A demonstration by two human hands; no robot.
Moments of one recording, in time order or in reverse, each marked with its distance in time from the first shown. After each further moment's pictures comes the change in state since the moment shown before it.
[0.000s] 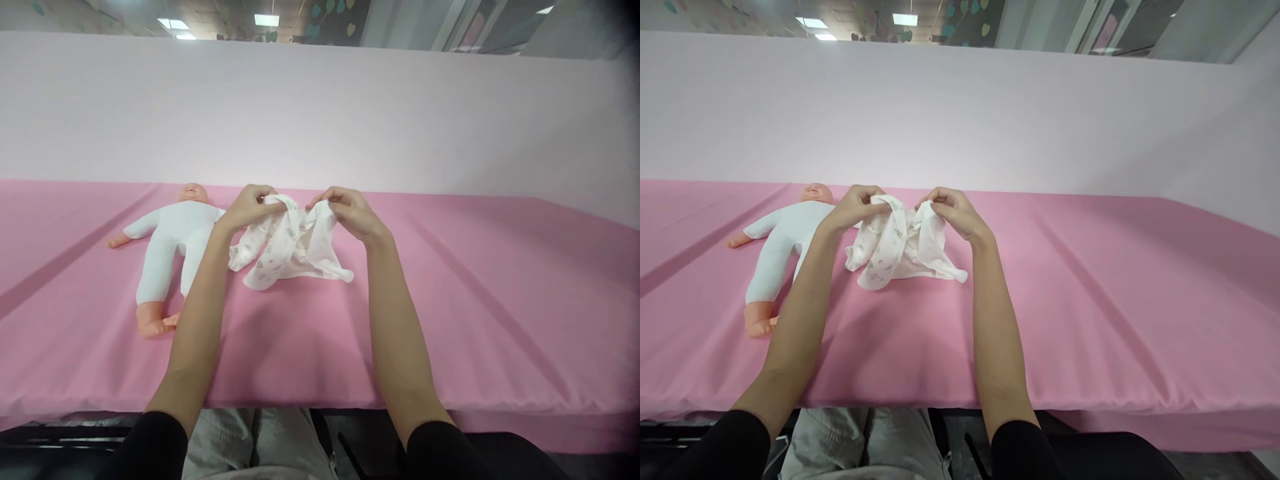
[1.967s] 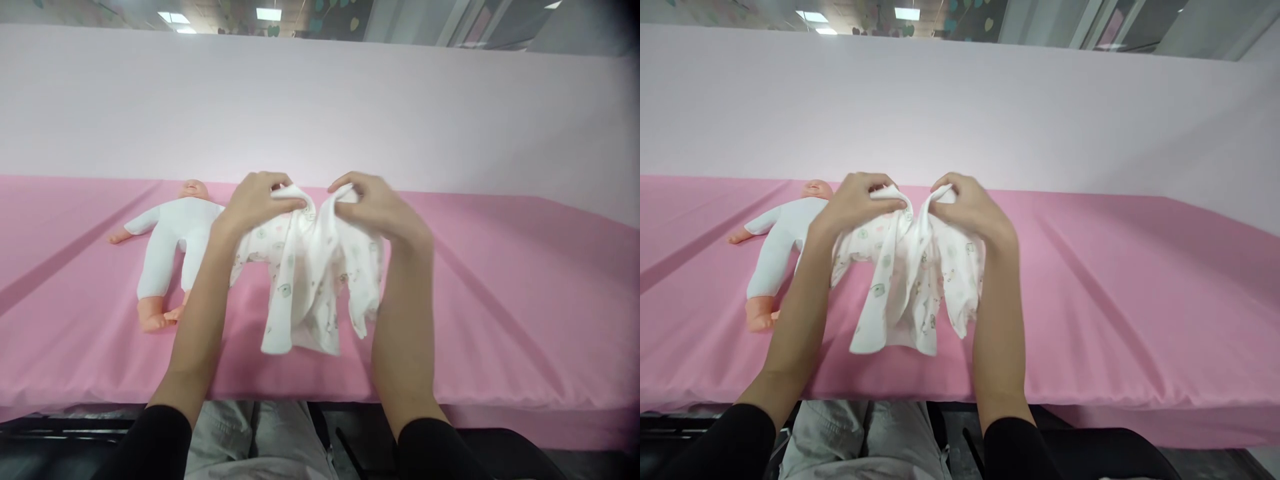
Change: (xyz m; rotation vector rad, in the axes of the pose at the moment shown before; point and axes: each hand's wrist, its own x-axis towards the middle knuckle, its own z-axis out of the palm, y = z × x) left_hand -0.022 0.048 -0.003 0.334 0.093 0.097; right_hand -0.026 -0.059 0.001 -0.560 0.154 0.120
